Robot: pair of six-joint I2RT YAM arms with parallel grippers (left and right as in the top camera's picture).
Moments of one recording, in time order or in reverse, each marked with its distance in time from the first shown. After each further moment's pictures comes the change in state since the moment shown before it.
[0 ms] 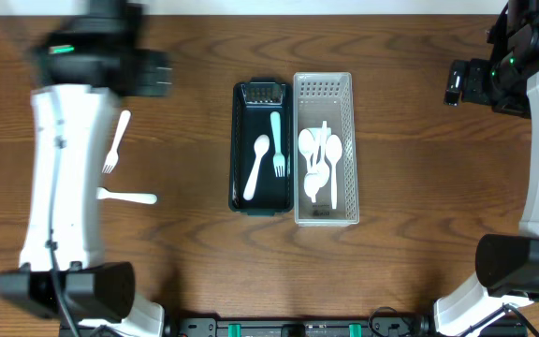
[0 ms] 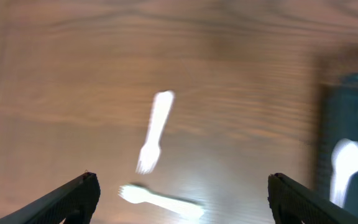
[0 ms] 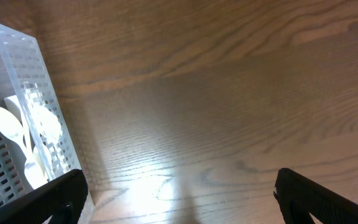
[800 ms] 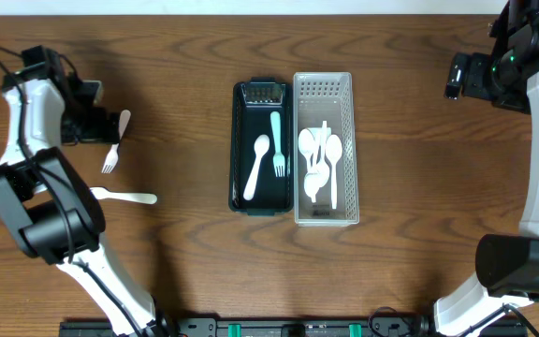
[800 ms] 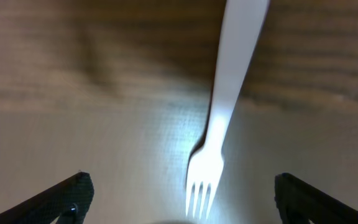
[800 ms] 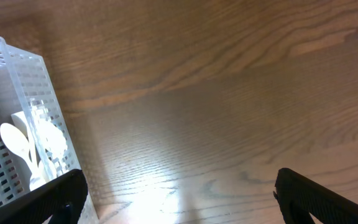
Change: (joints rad) left arm 0.324 0.411 -0.251 0.269 0.188 0.360; right arm 0.000 0.000 0.000 0.046 0.002 0.024
